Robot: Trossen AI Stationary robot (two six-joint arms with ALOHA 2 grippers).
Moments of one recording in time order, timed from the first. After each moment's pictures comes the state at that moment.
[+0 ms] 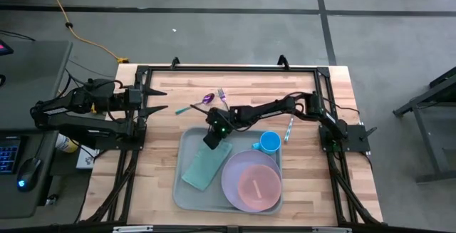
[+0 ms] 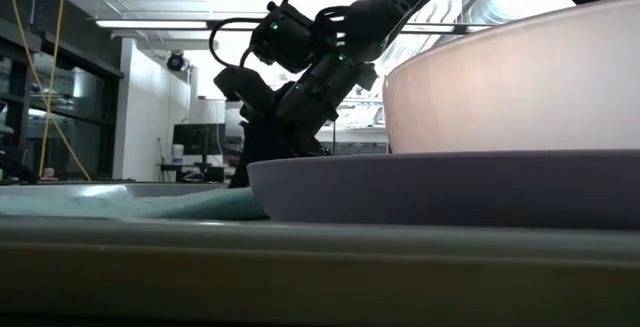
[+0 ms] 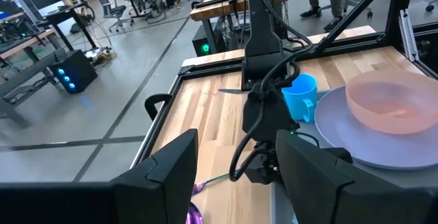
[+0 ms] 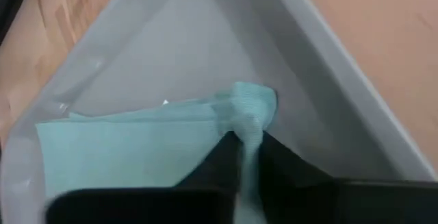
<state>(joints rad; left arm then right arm) 0.03 0.48 0.88 -0.63 -0.17 0.24 -0.06 2.23 1.56 -0.19 -0.25 0.71</state>
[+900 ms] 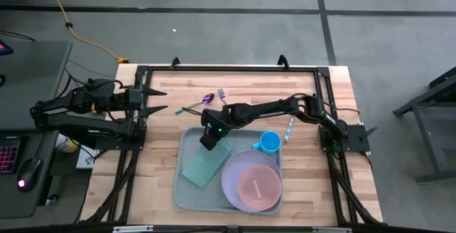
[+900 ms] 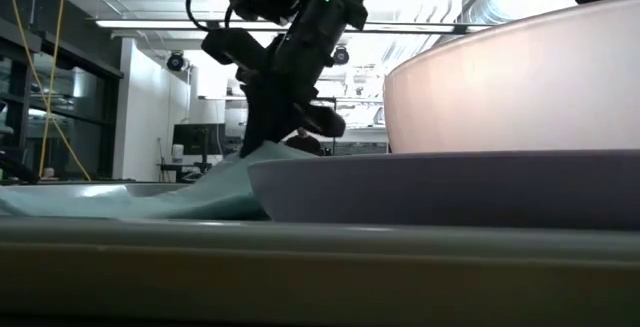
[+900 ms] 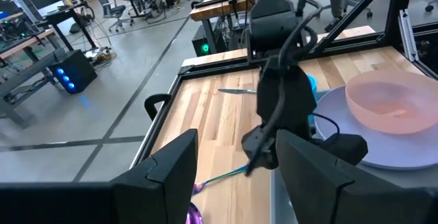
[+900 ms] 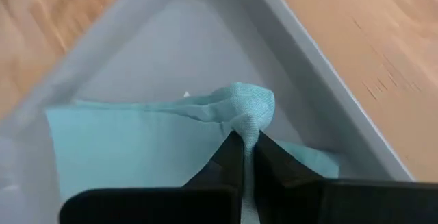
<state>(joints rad) 0.03 0.48 0.88 -0.63 -0.17 0.24 -0.01 2.23 1.84 -0.64 -0.10 0.72</state>
